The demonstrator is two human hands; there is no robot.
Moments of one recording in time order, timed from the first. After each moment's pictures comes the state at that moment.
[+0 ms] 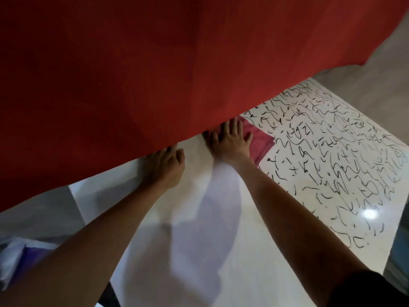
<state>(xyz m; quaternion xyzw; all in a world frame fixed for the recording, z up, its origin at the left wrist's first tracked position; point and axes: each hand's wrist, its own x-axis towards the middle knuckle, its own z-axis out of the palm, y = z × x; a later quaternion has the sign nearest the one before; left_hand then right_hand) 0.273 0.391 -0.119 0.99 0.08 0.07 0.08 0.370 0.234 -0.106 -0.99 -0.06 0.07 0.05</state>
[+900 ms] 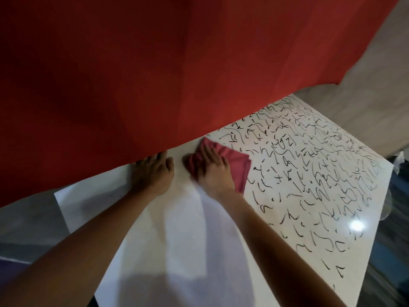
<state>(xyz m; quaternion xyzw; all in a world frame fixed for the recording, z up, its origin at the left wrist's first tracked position) 0.270 0.386 -0.109 0.99 0.09 0.01 0.14 0.308 0.228 -0.115 -0.97 -0.20 -0.03 0.12</state>
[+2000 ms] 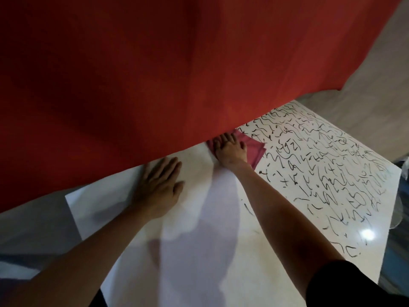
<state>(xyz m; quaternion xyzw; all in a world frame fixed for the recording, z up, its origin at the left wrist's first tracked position) 0.246 0.400 -0.130 1.00 -0.04 0.04 0.06 0.396 0.219 -0.102 -0.99 -0.07 0.05 0.09</state>
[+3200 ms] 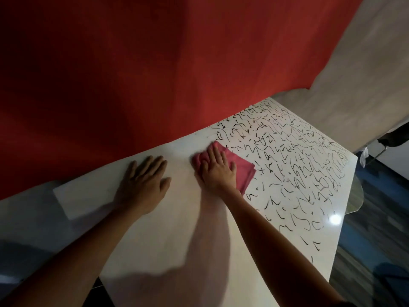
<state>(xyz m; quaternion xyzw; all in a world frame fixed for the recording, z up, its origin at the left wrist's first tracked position) 0.226 0.395 -0.127 1.00 -0.04 0.05 0.06 0.290 0.205 -0.100 -0.99 -0.04 0.05 0.09</state>
